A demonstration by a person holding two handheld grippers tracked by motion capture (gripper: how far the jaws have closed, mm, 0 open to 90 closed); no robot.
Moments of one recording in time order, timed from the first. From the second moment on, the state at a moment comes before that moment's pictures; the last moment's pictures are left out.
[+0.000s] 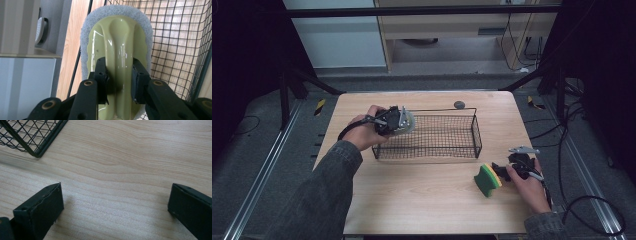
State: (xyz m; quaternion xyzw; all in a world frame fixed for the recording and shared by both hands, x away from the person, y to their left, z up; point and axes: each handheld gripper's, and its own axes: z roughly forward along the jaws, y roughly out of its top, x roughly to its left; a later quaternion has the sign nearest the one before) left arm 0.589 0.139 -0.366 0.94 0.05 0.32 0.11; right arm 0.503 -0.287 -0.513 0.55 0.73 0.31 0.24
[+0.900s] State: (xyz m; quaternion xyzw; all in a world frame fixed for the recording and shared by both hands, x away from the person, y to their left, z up) left arm 0.597 0.141 -0.392 0.95 0.05 0.29 0.09; right arm 0.503 -0.287 -0.513 0.56 0.73 0.31 0.24
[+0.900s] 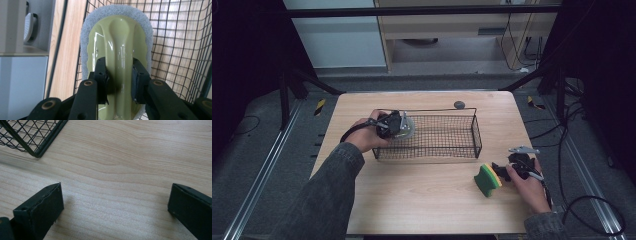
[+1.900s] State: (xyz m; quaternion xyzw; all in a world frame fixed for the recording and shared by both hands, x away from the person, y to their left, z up) left arm 0.614 0.143 -0.420 0.97 0.08 0.21 0.08; right arm 0.503 -0.287 -0.513 0.56 0.73 0.31 0.24
